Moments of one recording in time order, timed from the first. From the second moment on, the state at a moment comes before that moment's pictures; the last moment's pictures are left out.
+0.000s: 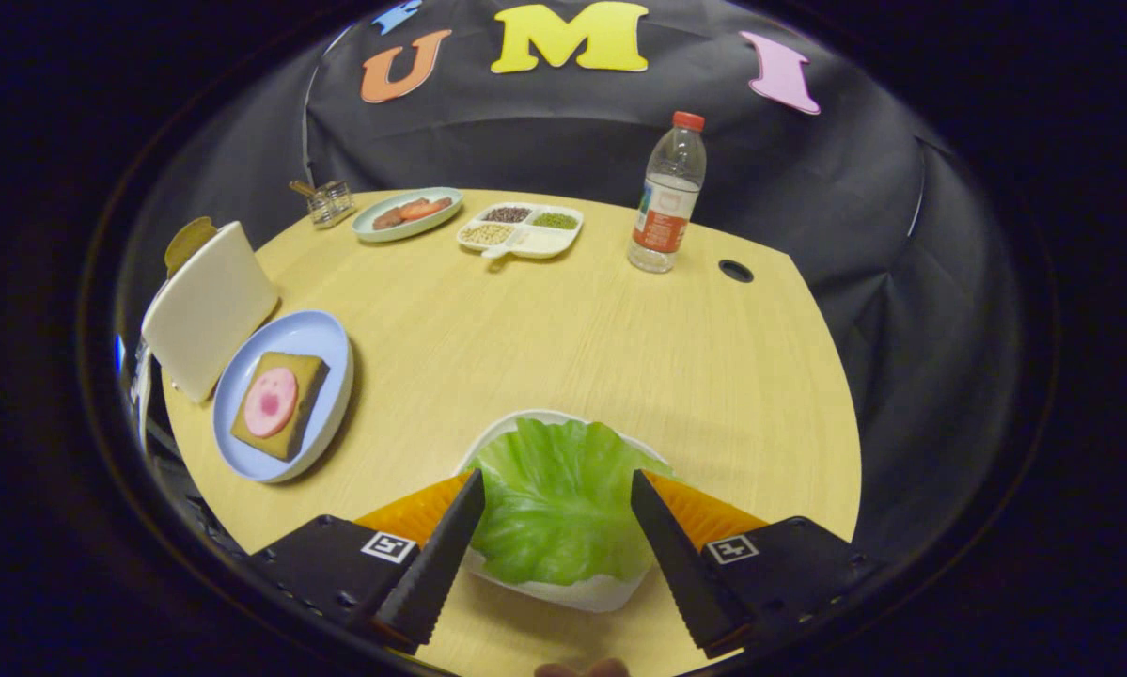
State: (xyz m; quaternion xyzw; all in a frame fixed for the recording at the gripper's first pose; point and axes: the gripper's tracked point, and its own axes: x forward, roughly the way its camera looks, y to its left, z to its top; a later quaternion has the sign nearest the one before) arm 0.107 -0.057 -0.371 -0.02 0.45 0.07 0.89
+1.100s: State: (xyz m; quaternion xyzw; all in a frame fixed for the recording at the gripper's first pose) arm 0.112 -0.064 -0.398 0.03 0.46 0.09 0.89
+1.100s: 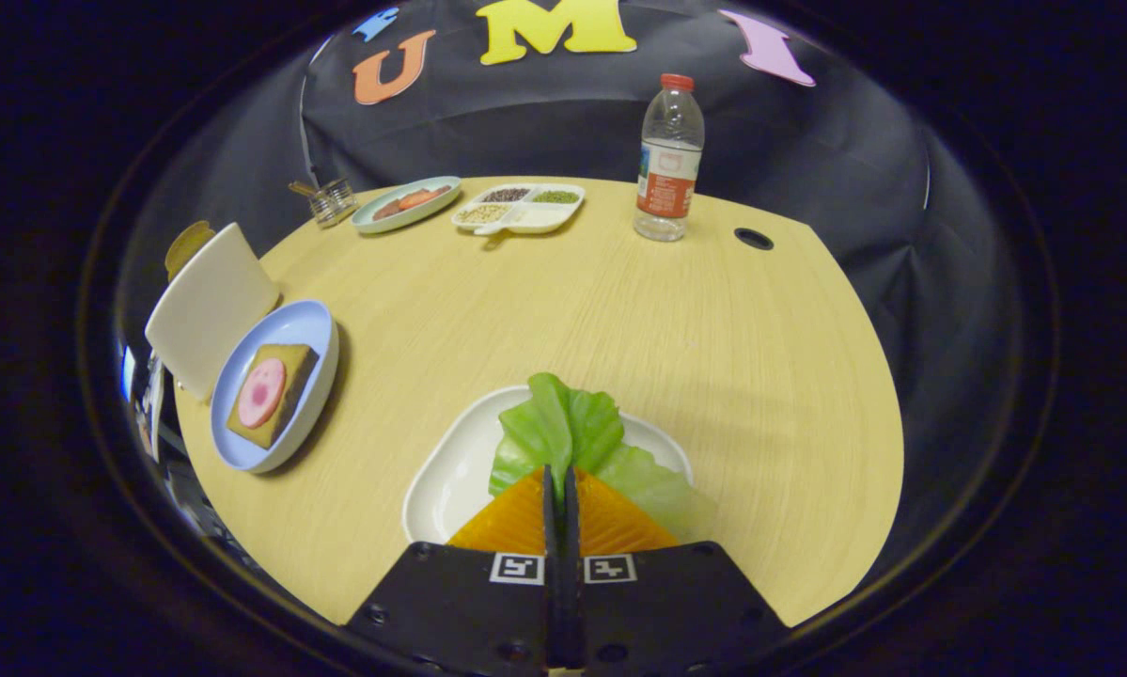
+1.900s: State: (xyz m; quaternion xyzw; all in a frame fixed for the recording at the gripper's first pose) arm 0.112 0.031 -0.270 0.08 0.34 0.15 0.92
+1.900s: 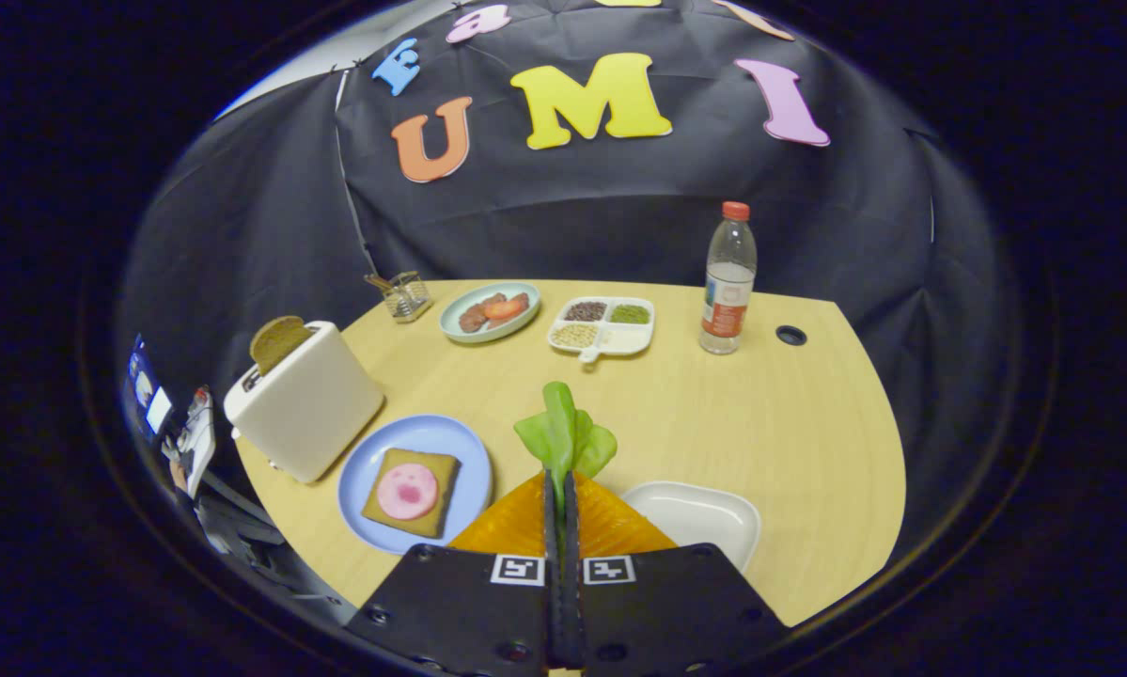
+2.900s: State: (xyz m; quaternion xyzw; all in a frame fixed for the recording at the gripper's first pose) arm 0.120 0.164 -0.302 -0.05 0.37 0.17 0.91
